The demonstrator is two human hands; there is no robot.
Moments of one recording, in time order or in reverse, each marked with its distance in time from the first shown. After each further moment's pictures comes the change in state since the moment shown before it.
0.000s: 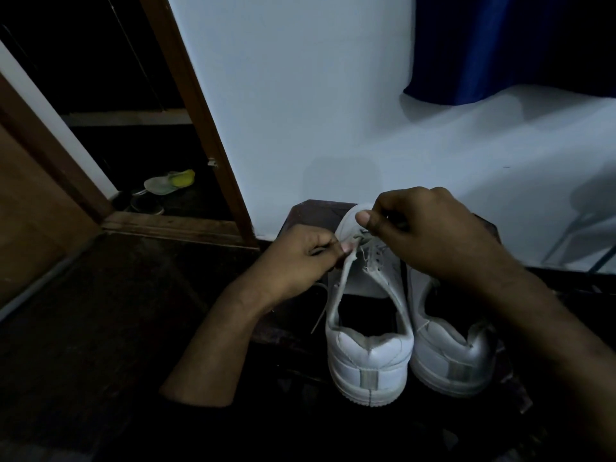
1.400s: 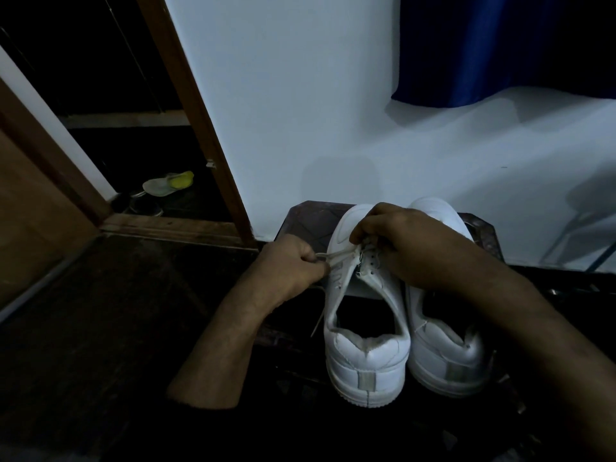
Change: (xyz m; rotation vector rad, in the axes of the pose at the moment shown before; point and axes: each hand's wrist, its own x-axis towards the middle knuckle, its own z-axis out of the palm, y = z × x) left_hand 0.008 -0.020 0.003 0.199 0.122 -0.311; right_hand 0.005 0.012 0.017 -0.029 -0.268 -0.084
